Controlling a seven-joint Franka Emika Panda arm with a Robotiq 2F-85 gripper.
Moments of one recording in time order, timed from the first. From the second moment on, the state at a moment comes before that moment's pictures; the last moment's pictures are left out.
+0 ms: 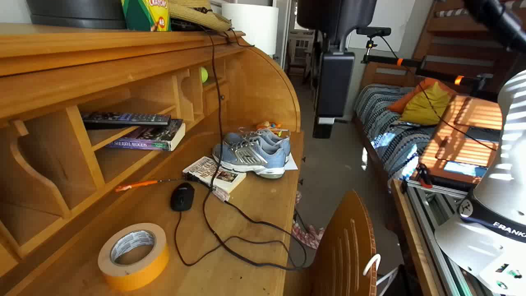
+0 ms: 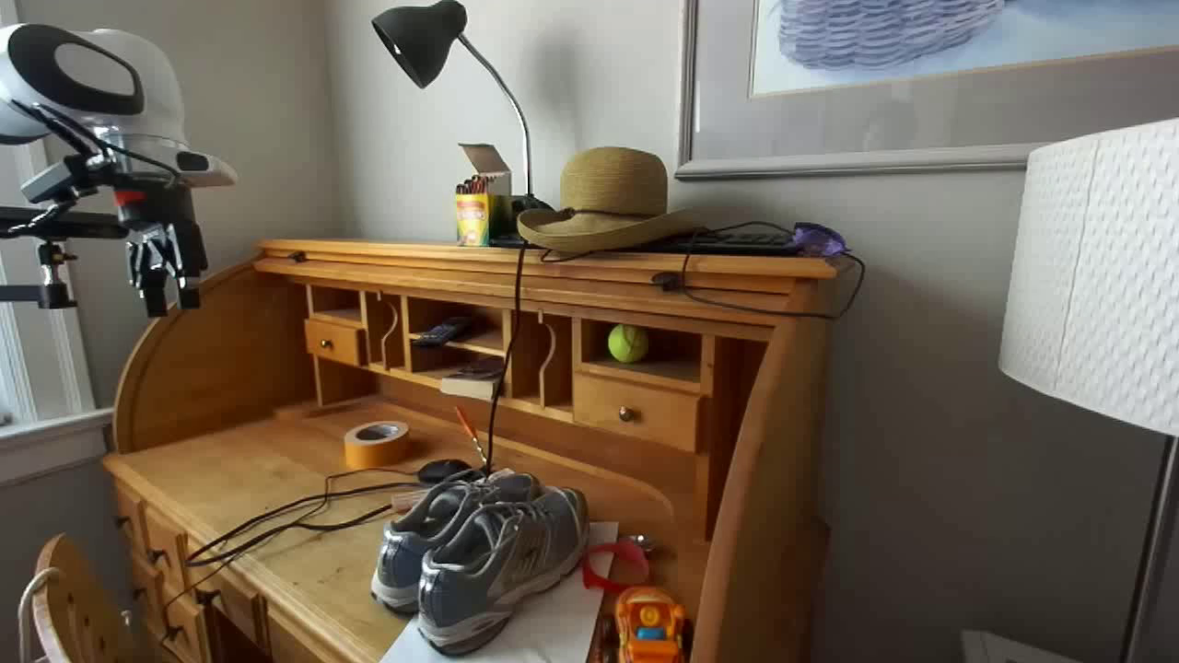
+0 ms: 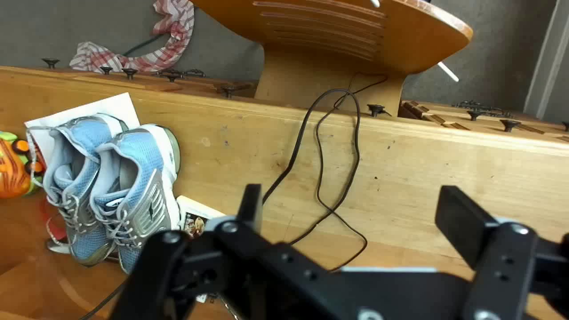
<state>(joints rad) 0.11 -0.38 0.34 -2.32 -0.08 1.86 0.25</state>
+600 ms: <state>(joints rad) 0.11 -0.28 0.30 -2.33 -0.01 2.01 0.46</state>
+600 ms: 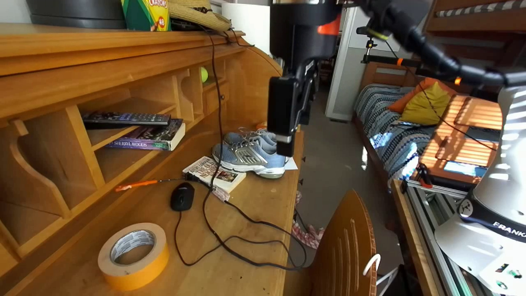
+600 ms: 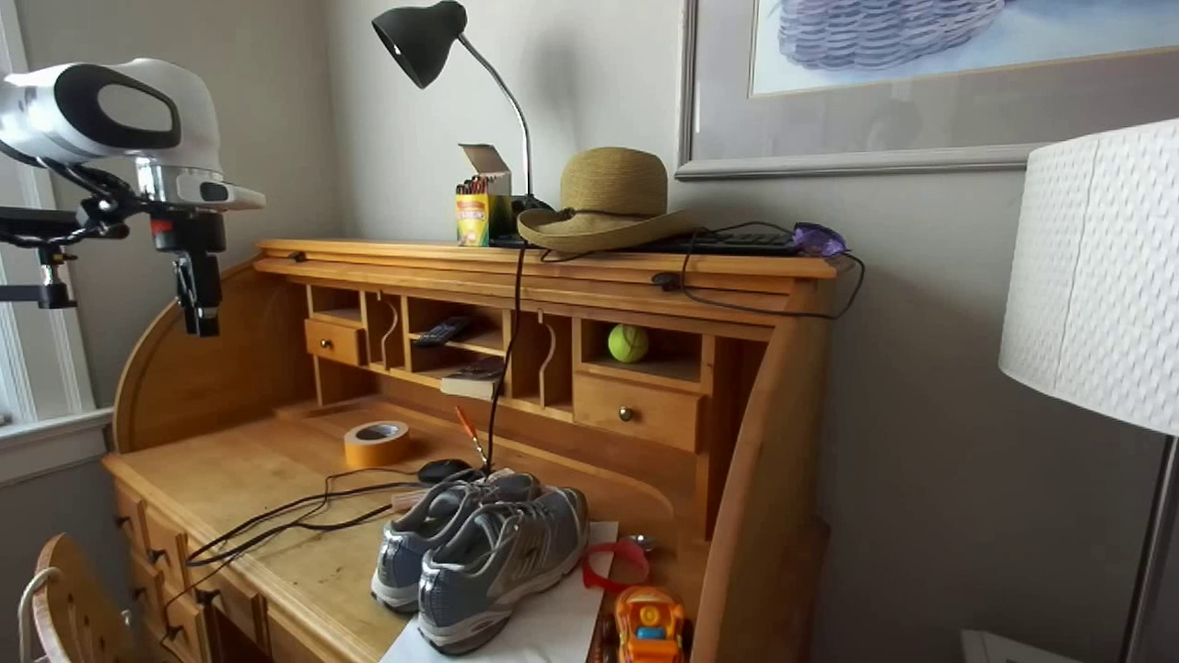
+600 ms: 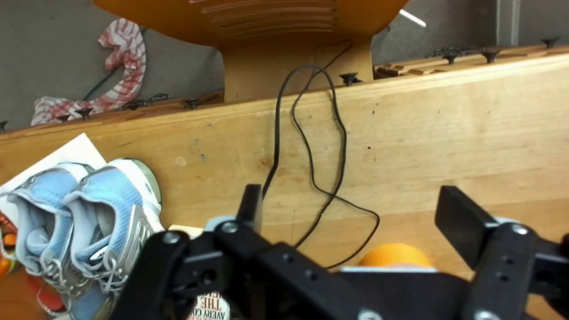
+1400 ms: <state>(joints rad) 0.12 0.16 0.21 -2.29 -0.23 2.53 1.10</state>
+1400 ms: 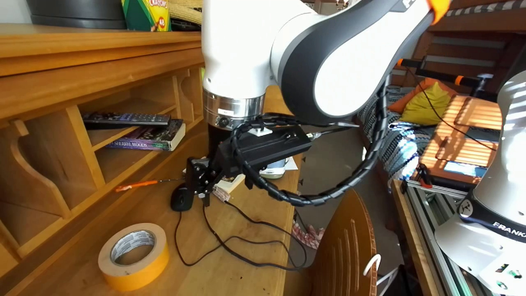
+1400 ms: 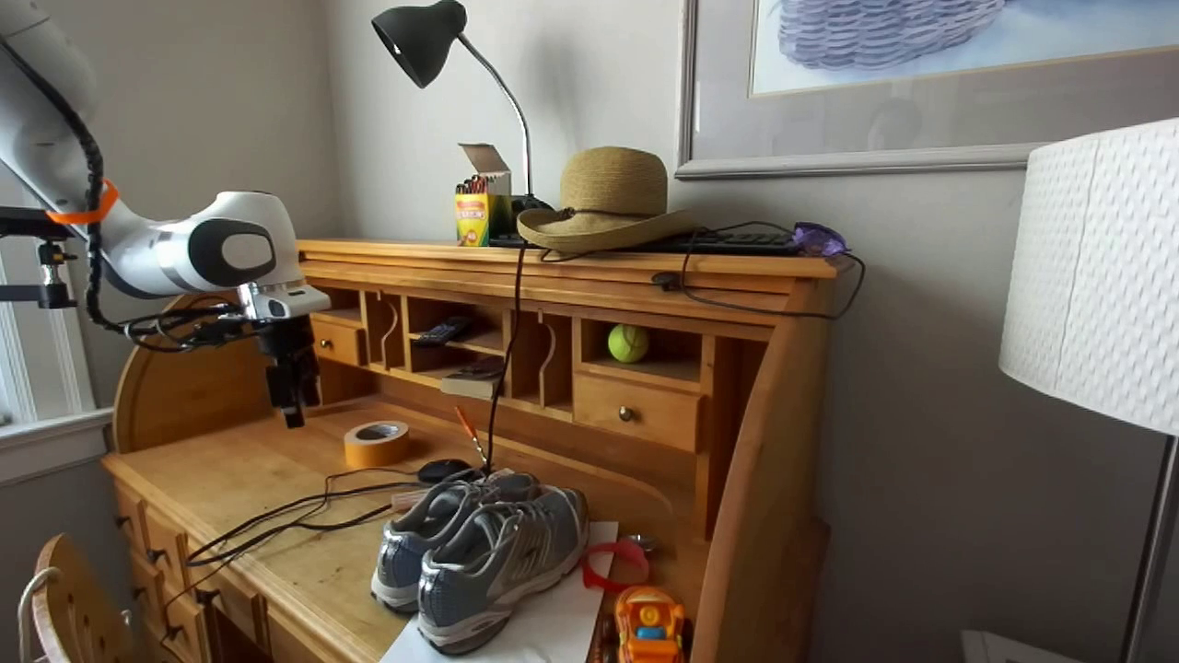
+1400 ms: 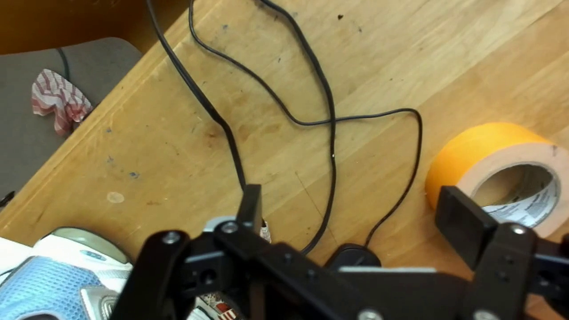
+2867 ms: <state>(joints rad) 0.40 0.58 -0.09 -1.98 -0.14 2.86 1.45</state>
